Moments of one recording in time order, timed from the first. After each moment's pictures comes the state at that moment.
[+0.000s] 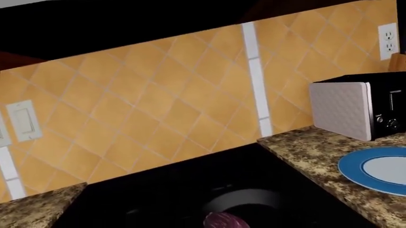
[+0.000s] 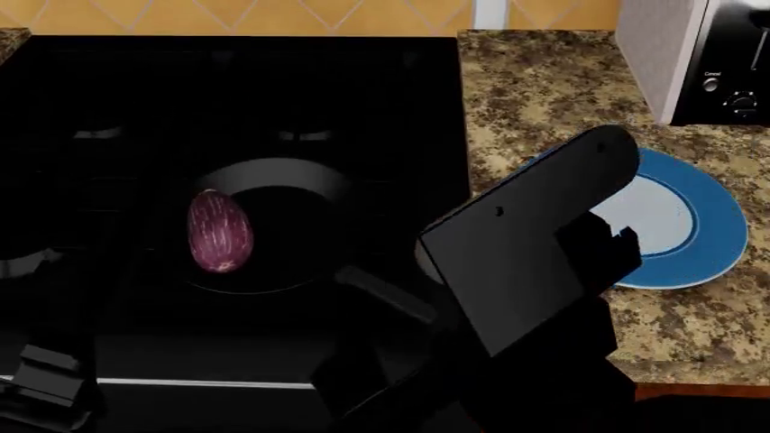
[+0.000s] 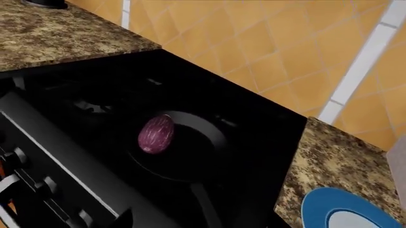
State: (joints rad) left arm -0.39 -0.63 0.04 0.98 -0.86 -0.96 -0.52; right arm 0.97 0.57 -0.12 -0.64 1.62 1.48 0.69
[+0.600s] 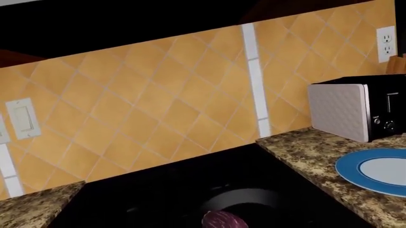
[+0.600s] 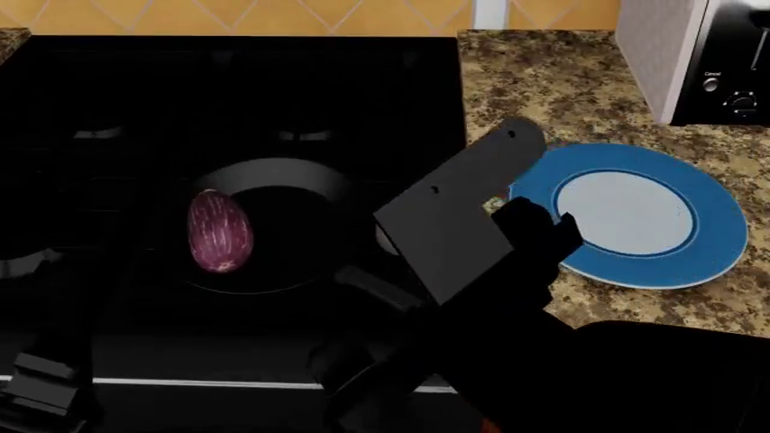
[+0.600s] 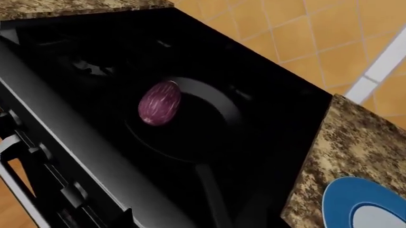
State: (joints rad) left arm -0.36 -0.65 0.04 0.98 -0.88 -0.92 -0.54; right arm 1.03 0.56 -0.40 -0.49 1.22 1.39 0.34
